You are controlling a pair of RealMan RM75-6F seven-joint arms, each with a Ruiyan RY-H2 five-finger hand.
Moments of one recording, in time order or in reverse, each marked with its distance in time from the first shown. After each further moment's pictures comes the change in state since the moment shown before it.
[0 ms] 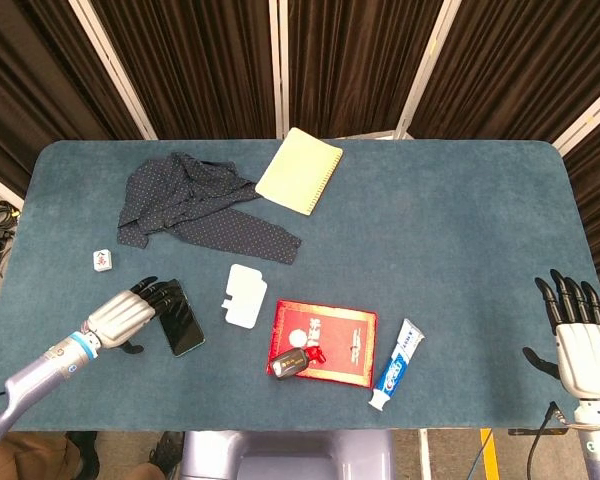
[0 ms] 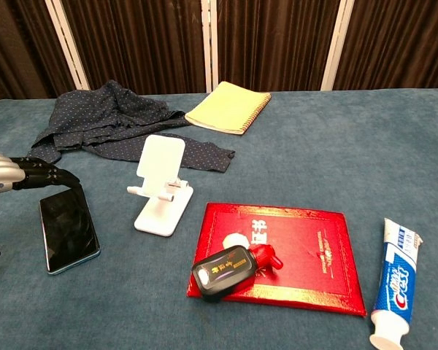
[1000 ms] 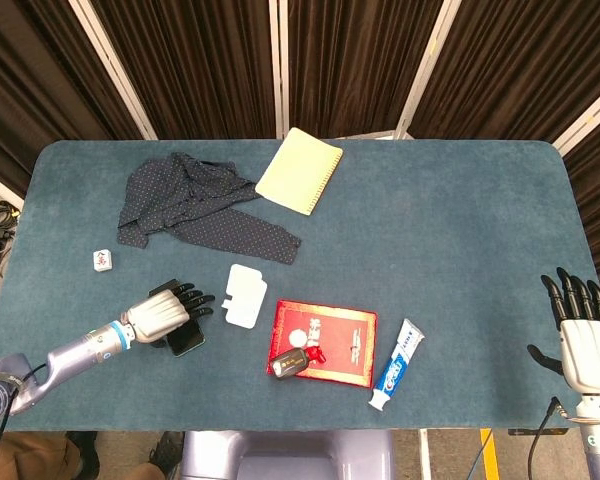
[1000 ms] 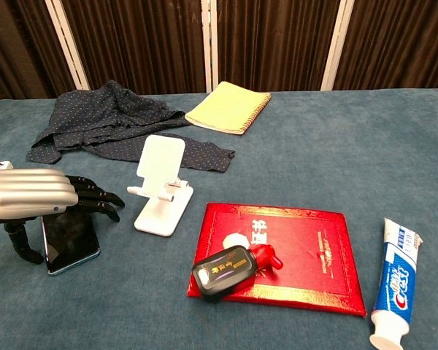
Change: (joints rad) left arm -0.131 -0.235 0.105 0.326 0.131 0.072 -0.123; right arm 0.007 -0.003 0.014 0.013 0.048 -0.025 0.003
